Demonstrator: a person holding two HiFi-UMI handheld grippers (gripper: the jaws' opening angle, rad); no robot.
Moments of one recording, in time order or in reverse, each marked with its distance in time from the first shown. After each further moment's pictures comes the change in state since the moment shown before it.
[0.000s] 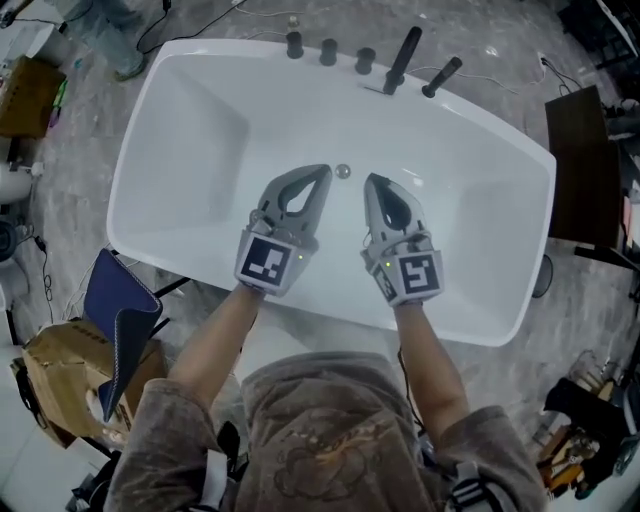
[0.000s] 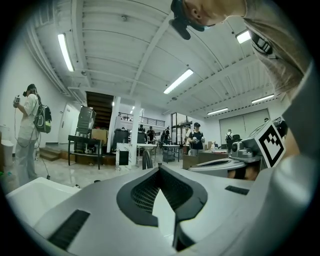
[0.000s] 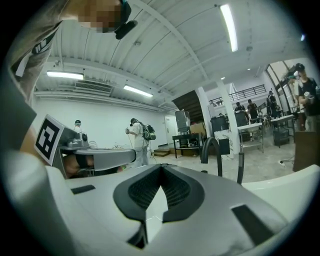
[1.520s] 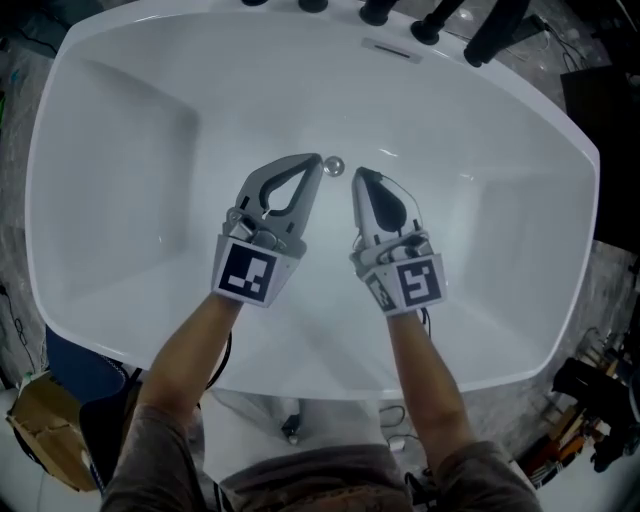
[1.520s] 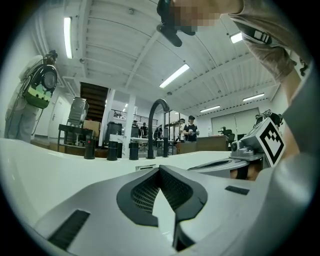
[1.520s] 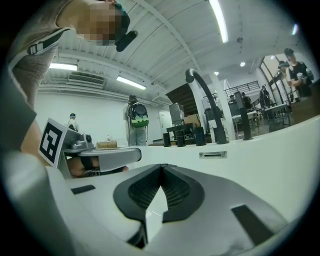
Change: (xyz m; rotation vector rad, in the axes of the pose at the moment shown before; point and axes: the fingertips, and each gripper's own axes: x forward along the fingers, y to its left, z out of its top) left arm 0.095 0.078 -0.231 0.019 -0.003 -0.110; right arm 0.125 -0.058 -0.218 0.038 0.003 -0.049
